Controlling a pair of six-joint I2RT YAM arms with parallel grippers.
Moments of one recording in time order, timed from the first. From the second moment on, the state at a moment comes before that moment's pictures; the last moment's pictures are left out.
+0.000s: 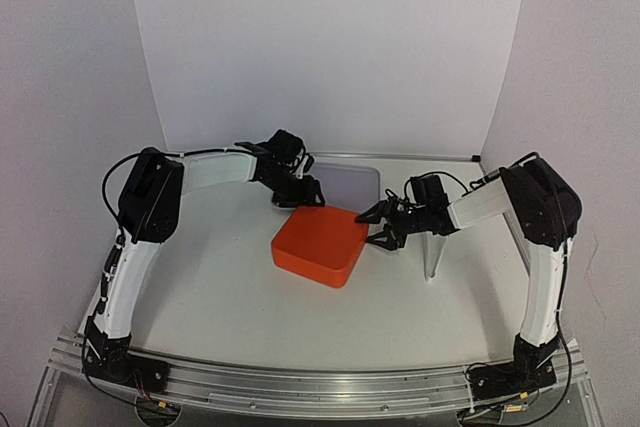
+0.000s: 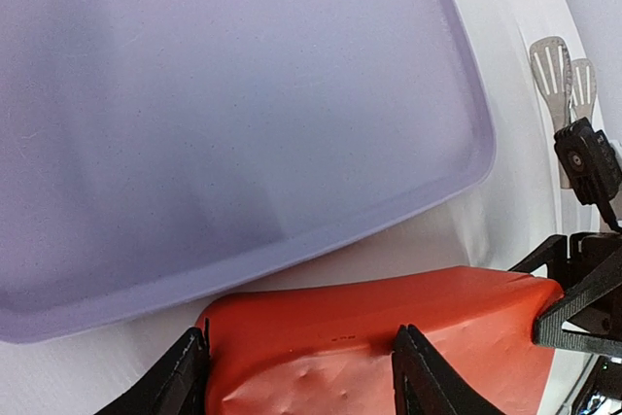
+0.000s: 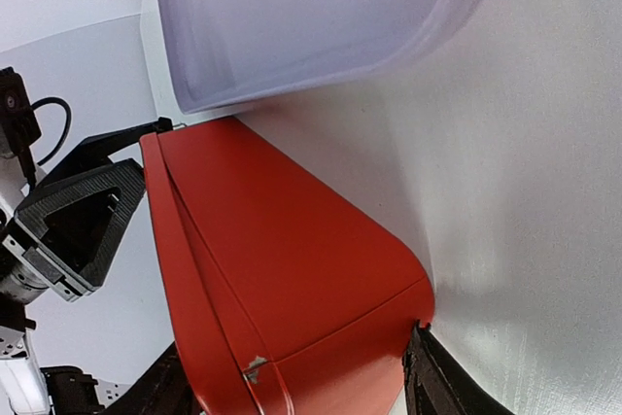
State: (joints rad) left arm -0.66 2.39 1.94 -0.54 0.28 -0.43; right arm 0.43 2.10 1.08 0.27 -0.70 1.12
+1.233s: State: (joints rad) left arm -0.70 2.36 1.93 -0.57 0.36 -0.48; right arm 0.54 2.00 1.44 -0.57 -0.30 0.81
